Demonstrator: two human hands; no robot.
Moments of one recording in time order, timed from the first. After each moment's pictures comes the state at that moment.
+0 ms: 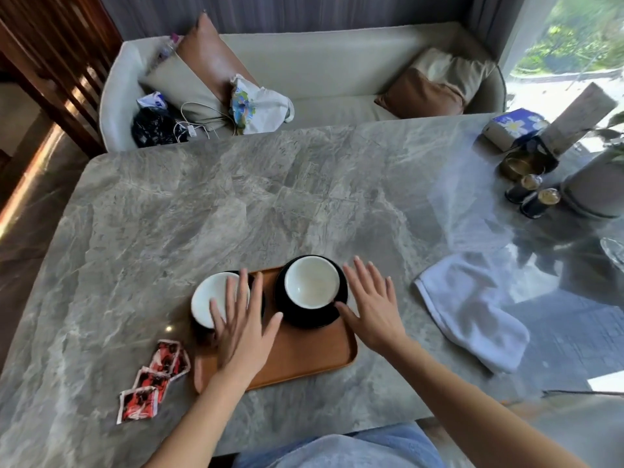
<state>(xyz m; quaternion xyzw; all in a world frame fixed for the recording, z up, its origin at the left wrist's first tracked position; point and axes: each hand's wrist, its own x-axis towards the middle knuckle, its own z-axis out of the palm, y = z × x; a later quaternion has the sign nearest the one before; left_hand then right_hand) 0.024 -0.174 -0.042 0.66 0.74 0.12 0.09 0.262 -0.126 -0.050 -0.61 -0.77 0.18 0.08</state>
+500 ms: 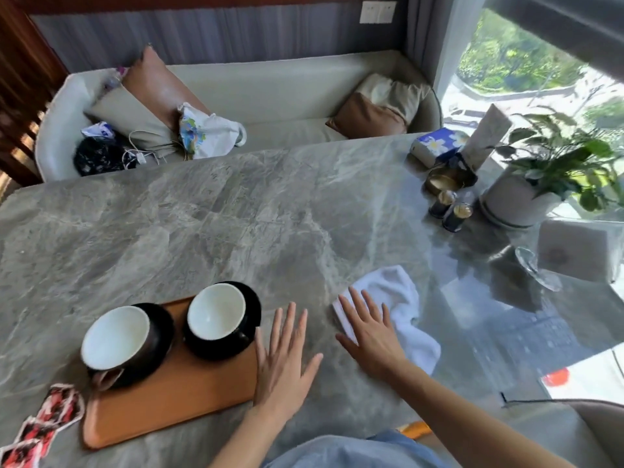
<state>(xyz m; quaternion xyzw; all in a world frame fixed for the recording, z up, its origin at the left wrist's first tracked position) 0.243 -0.173 -0.050 0.74 0.65 0.07 0.15 0.438 -0.122 -0.067 -0.61 -0.77 0.18 -0.02</state>
